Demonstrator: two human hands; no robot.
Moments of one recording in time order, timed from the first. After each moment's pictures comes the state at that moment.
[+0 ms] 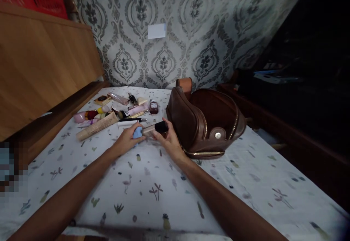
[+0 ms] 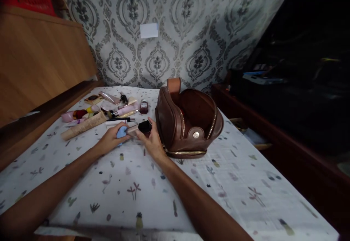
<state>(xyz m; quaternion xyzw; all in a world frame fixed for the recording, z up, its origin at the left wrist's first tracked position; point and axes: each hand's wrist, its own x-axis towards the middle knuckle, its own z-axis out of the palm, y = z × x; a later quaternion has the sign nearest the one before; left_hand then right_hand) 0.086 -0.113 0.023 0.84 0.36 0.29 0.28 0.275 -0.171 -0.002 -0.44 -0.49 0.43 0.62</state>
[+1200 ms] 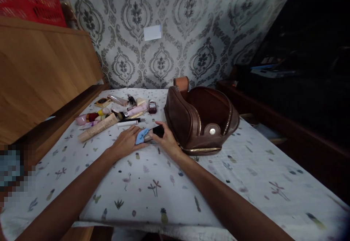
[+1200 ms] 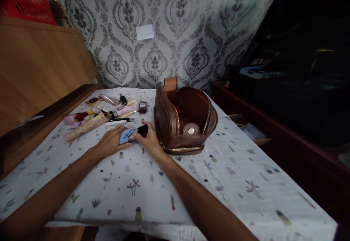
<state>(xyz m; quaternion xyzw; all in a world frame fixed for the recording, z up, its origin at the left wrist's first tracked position) 0.082 -0.117 0.019 0.94 0.29 0.15 -0.01 0.280 -0.168 -0.002 -0.48 -0.55 0.37 0.58</state>
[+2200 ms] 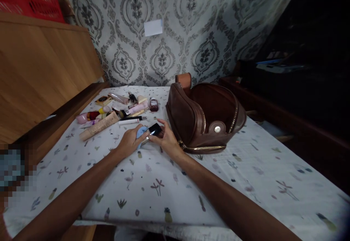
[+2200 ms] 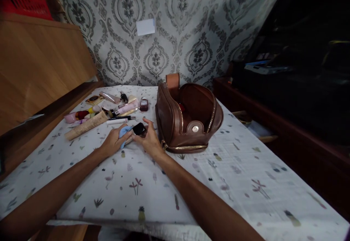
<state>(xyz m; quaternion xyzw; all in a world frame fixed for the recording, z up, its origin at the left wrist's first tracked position) 0.096 -0.133 0.027 0.86 0.37 0.28 0.22 0.266 -0.173 -0.002 -0.44 -0.47 0.47 0.61</state>
